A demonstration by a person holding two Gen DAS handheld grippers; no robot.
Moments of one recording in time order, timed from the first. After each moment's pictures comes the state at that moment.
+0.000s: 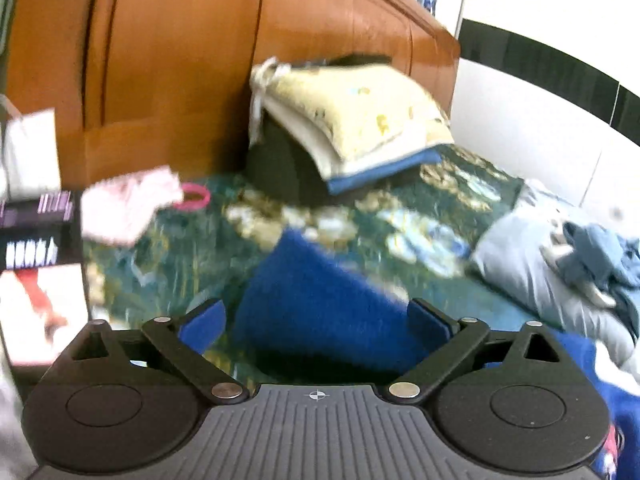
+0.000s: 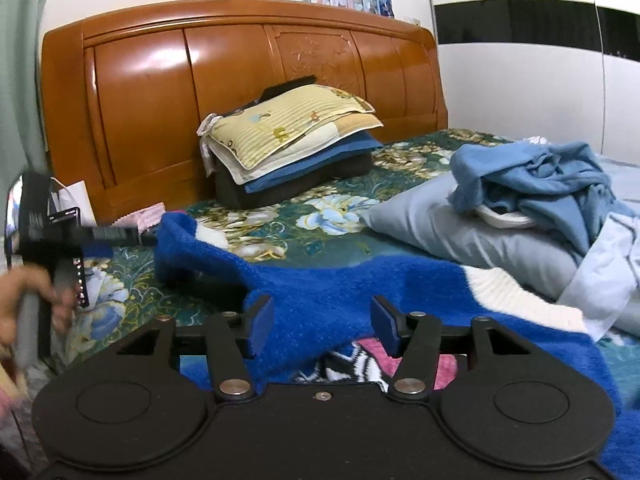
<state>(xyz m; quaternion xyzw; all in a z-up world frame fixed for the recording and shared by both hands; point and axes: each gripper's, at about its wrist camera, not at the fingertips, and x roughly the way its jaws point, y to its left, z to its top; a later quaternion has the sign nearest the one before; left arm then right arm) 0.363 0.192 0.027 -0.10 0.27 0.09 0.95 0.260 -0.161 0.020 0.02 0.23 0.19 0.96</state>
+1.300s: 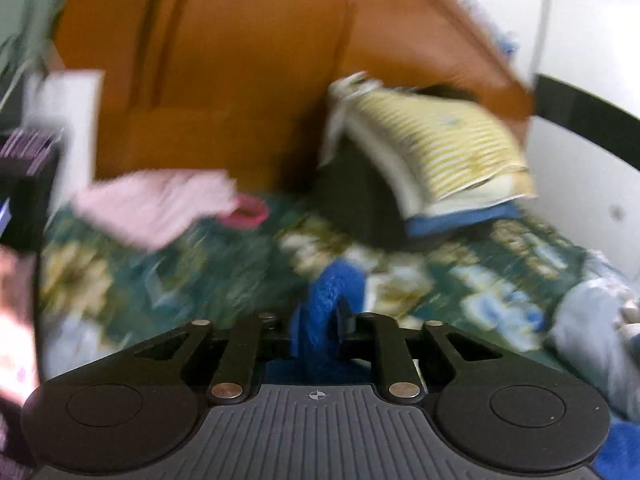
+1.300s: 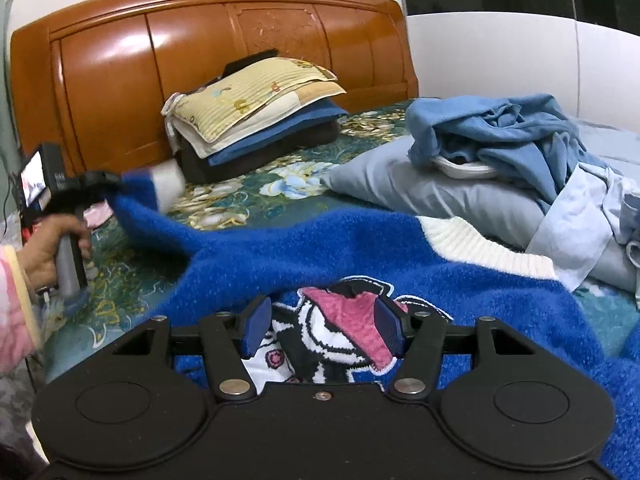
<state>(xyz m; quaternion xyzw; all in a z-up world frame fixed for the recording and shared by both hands) 0.399 0.235 -0.046 -0.18 0.21 0.19 0.94 0.262 -0.193 -0.009 0.03 0.27 0.16 0.95</state>
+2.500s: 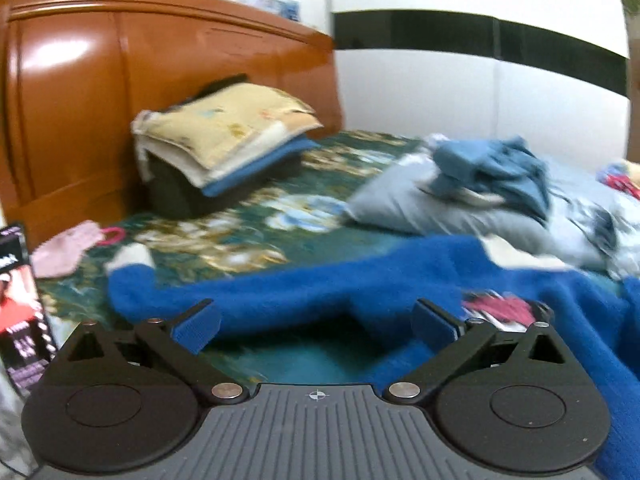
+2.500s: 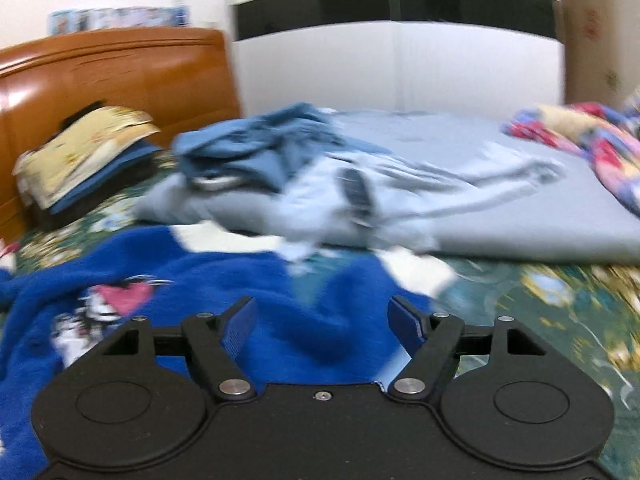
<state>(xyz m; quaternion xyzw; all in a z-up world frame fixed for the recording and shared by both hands) 0.243 0.043 0.005 0.03 0.24 -0.04 0.97 0.156 -0.380 -0.002 0.09 0.26 -0.11 0.96</state>
